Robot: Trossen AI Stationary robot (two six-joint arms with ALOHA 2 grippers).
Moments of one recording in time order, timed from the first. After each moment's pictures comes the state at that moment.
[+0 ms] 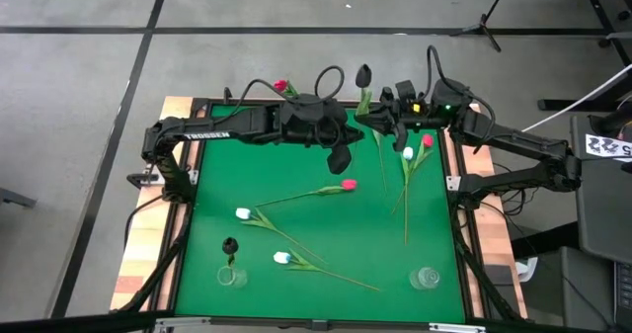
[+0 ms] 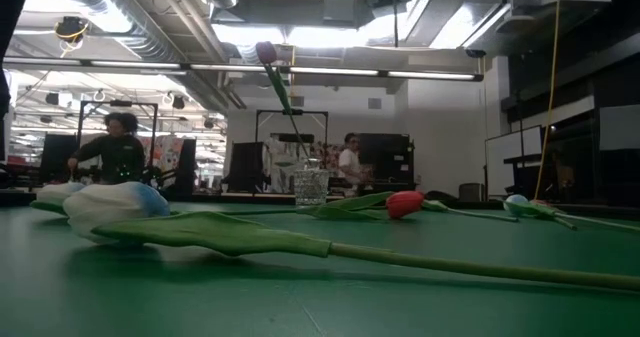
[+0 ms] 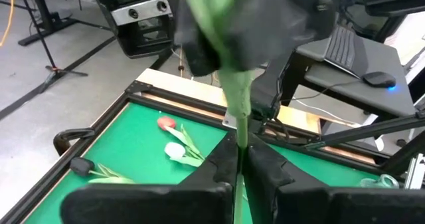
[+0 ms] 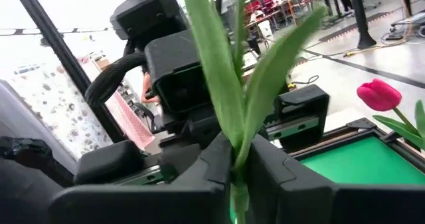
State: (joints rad) left arm 0.10 1.77 1.81 -0.38 -0.10 -0.21; right arm -0.35 1.12 1.10 0.10 -0.42 0.43
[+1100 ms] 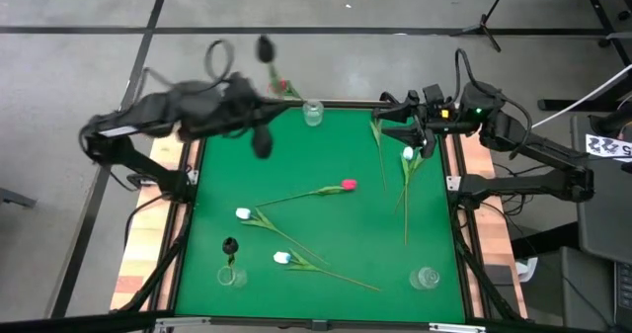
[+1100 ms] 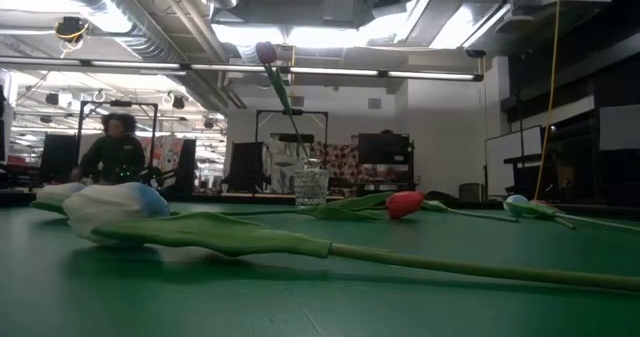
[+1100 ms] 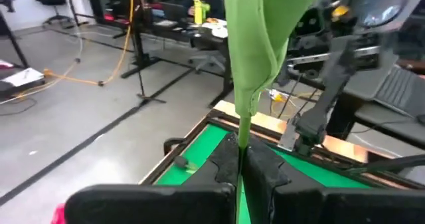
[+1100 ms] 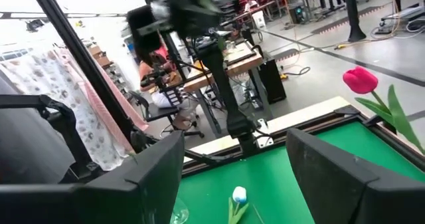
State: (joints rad) left arm -0.07 1.34 1.81 -0.74 -0.55 -0.22; right arm -0.35 0.93 1.10 -0.15 -0.41 0.38
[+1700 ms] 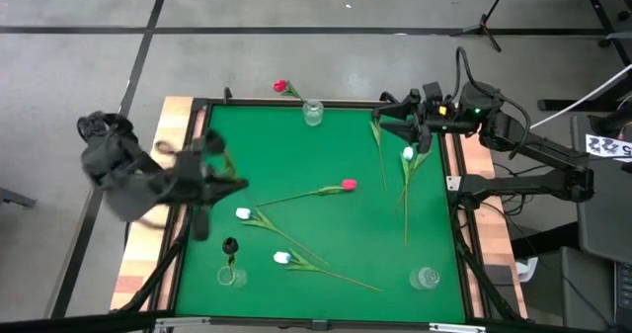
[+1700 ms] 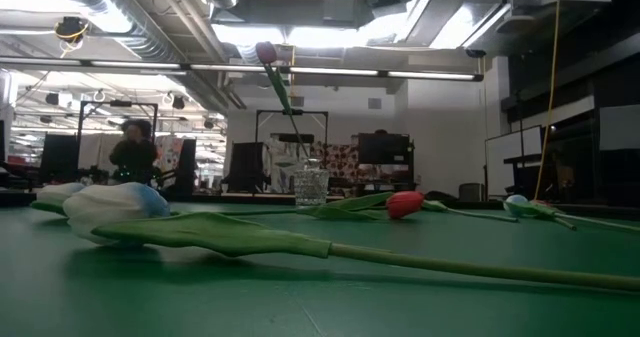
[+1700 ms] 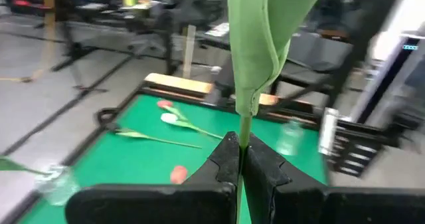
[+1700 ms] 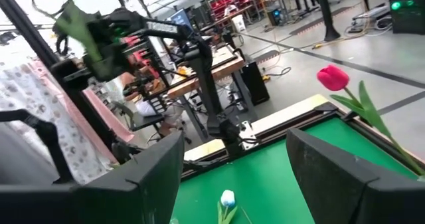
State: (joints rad) left arm -0.76 1.30 1.81 -1.01 -0.93 -0.52; right arm -0.35 0.93 1.10 -0.16 -0.31 0.42
